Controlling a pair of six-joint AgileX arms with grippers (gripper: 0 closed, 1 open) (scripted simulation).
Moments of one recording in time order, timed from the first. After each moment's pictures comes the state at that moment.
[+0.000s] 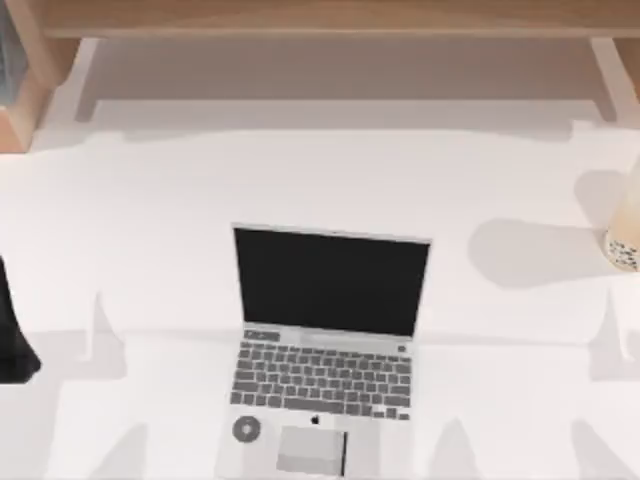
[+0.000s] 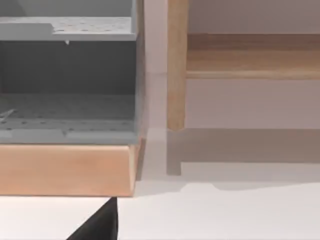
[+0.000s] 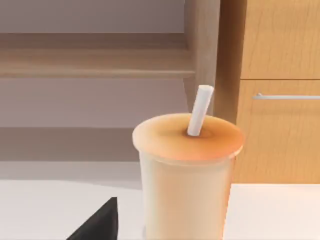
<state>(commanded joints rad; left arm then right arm) 0.00 0.00 0.00 0.00 0.00 0.00 0.00 0.00 0.00 0.00 0.00 0.00</state>
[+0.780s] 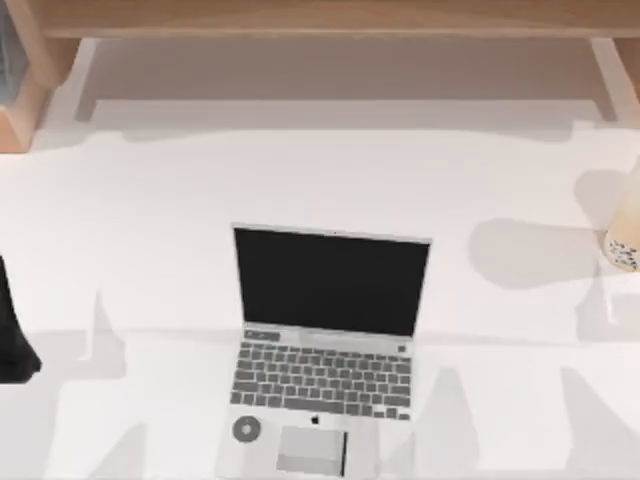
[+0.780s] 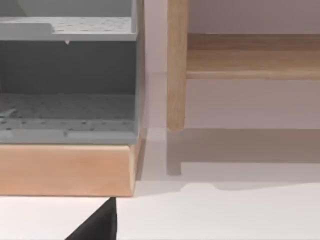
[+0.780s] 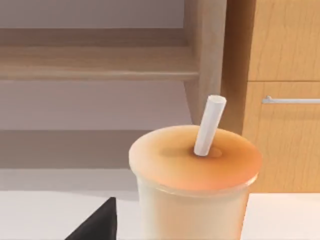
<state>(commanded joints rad) 0.00 0.00 0.00 0.00 0.00 0.00 0.04 0.67 0.01 0.64 0.05 0.01</state>
